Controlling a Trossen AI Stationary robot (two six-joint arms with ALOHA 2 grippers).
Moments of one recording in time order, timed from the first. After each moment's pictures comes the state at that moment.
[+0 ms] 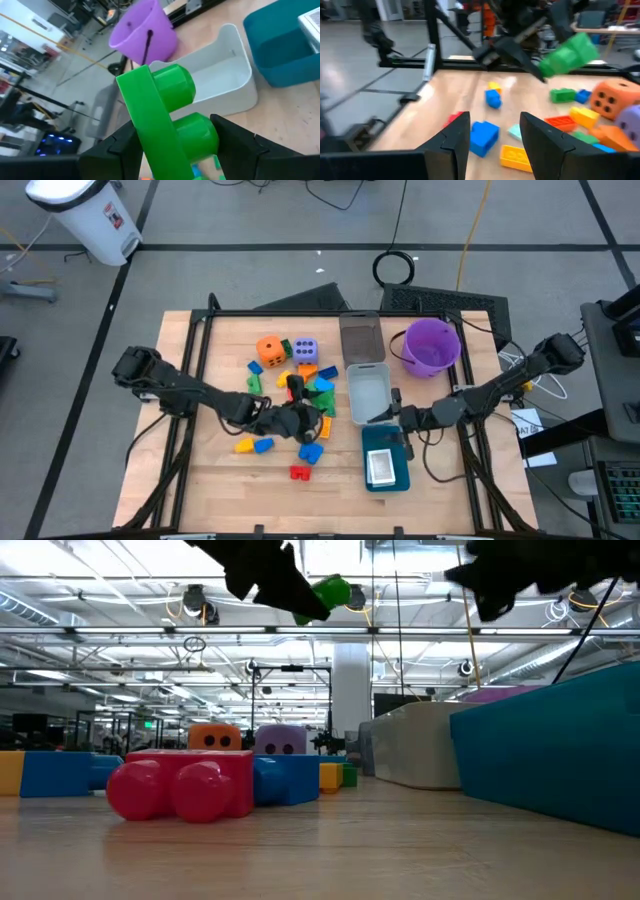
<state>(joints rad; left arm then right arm) -0.31 1.61 1.08 -0.04 -0.69 0.29 0.42 1.08 0.39 0.58 0.29 0.08</state>
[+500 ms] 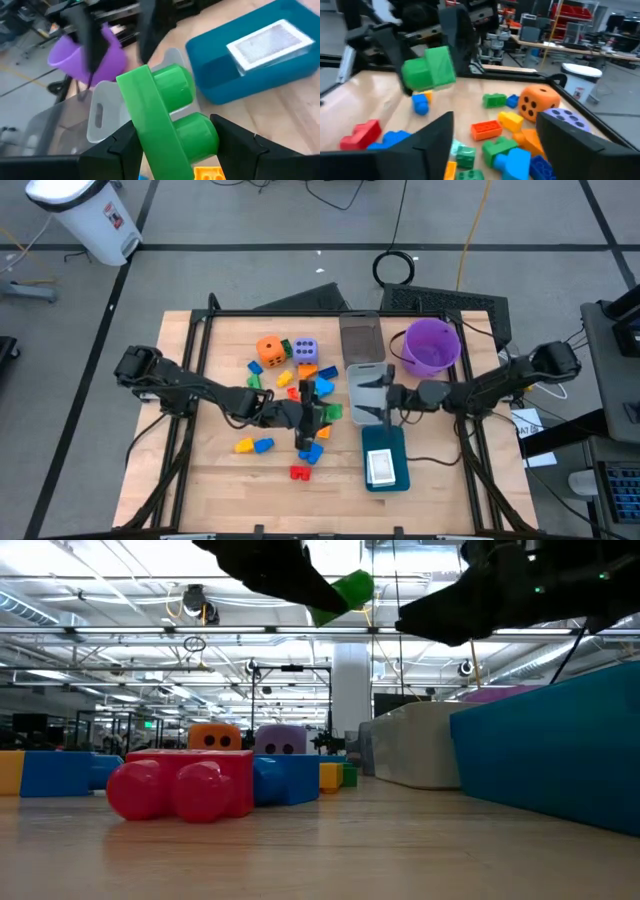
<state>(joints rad) -0.25 1.62 1.08 0.02 -0.36 0.28 0.16 1.24 0.36 0.83 0.29 -0.09</state>
